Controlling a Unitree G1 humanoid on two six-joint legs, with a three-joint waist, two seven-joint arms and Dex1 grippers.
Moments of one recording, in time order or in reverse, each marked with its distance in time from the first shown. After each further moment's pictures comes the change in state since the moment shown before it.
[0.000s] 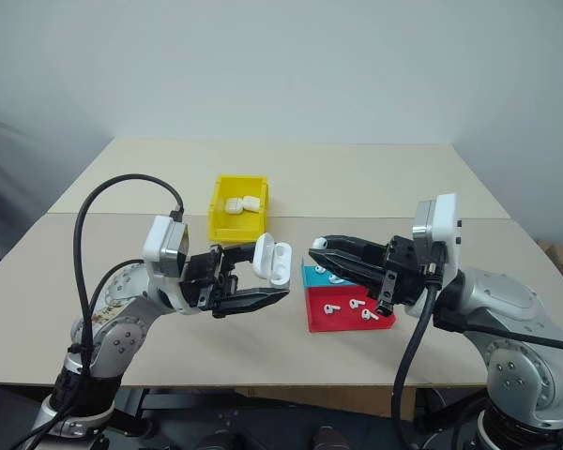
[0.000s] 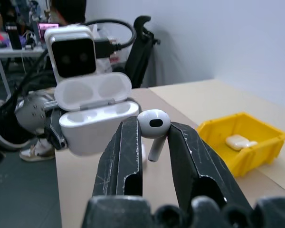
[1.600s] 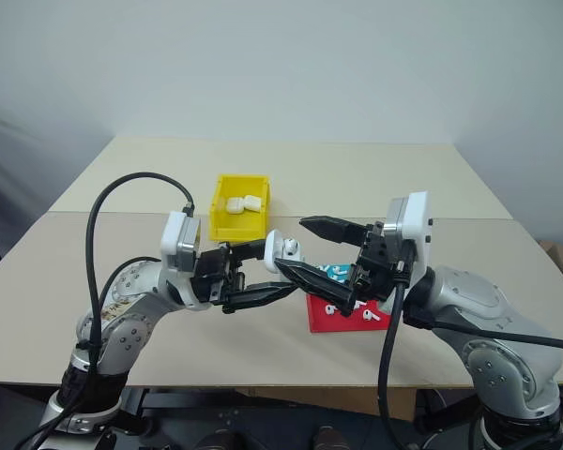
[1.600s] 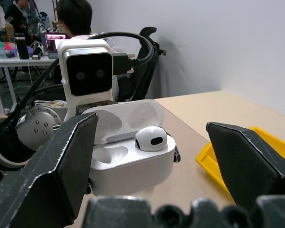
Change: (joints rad) left arm -0.015 -0.042 -0.002 -0.015 0.041 0.049 0.061; right arm 0.030 -0.125 0.222 0.035 0.114 -0.249 -0.166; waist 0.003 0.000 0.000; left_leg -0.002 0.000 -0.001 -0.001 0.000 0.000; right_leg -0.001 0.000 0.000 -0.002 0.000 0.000
